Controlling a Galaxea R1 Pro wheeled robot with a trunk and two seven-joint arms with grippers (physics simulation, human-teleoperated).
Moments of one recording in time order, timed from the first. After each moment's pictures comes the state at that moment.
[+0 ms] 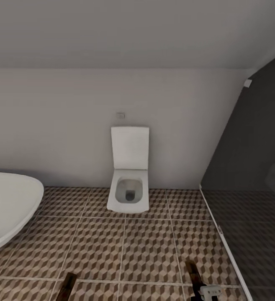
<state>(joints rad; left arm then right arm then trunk) -0.31 0.01 -0.92 0.07 0.82 -0.79 0.18 -0.38 -0.06 0.15 -0.02 -0.20 -0.68 0.16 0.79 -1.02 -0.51</state>
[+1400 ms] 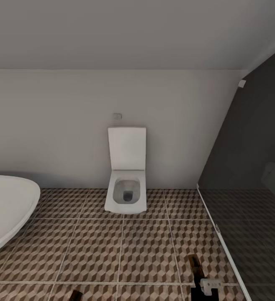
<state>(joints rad) -0.32 0.02 -0.92 -0.04 0.81 -0.35 0.19 -0.38 -0.06 0.15 -0.09 -0.19 -0.63 0.06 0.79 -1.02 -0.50</state>
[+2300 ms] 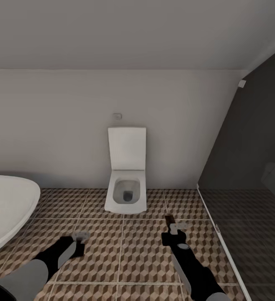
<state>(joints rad) -0.71 0.15 -0.51 -0.34 0.64 0.48 0.22 -0.45 0.11 0.15 -0.80 -0.05 0.24 -0.19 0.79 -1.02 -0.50</state>
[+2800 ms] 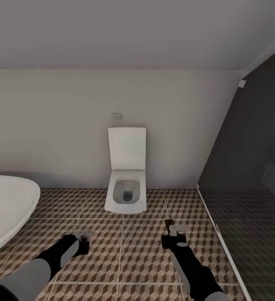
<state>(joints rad) -0.71 0.13 -0.52 -0.36 0.63 0.48 0.17 -0.45 0.11 0.16 -0.81 -0.05 0.36 -0.20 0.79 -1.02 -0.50</state>
